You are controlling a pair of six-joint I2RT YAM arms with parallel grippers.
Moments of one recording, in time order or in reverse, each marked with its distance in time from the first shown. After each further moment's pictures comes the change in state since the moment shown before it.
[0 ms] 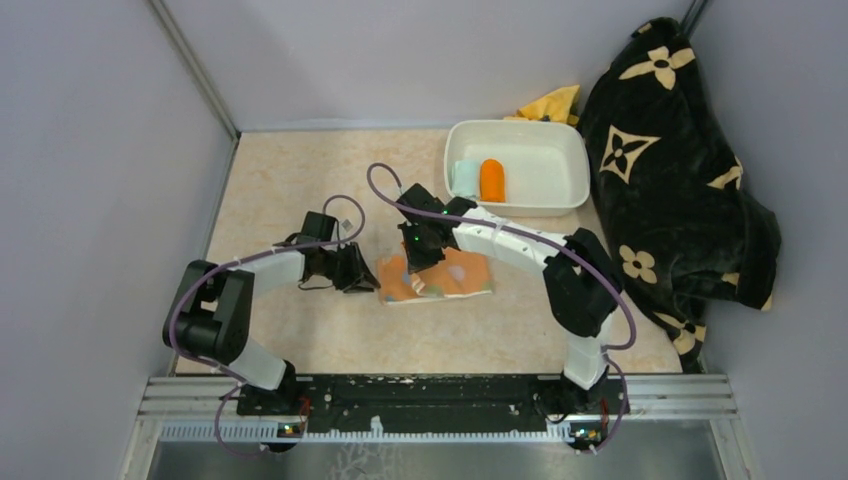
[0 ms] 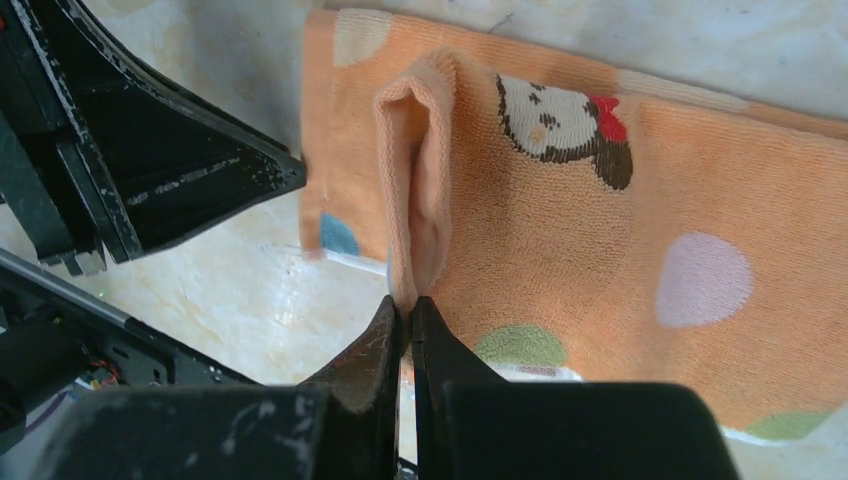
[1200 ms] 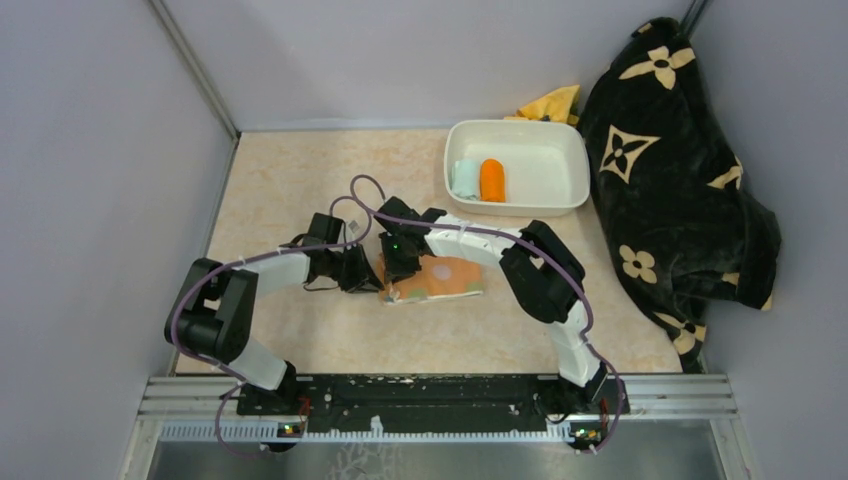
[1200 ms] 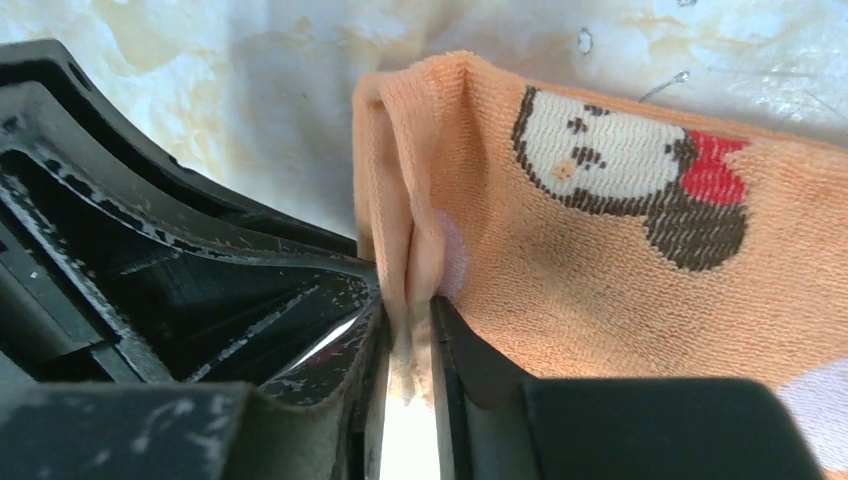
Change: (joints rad) left arm -0.047 0.016 -0.005 0.041 -0.023 -0.015; right arm 0.055 0.231 0.089 0.117 -0.059 0.146
